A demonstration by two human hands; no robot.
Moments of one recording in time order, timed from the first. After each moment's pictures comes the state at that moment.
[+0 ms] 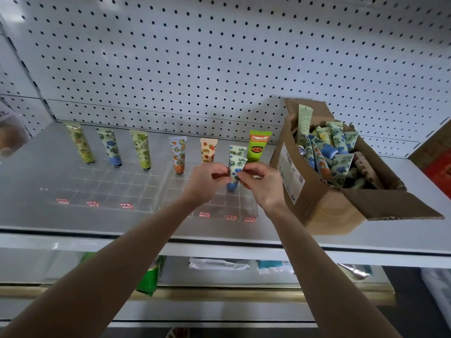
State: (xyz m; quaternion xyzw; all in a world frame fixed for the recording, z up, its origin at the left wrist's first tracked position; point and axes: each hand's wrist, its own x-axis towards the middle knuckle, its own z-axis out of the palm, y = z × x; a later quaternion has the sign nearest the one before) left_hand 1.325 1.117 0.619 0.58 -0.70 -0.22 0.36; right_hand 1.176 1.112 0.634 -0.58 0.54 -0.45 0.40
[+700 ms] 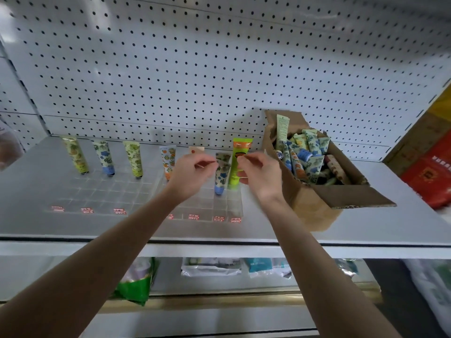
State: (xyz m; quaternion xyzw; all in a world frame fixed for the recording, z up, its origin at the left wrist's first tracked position) left_hand 1.328 1.141 0.664 0.54 -0.66 -0.24 0.46; right_hand 1.166 1.141 0.691 -0.56 0.56 -0.49 0.37
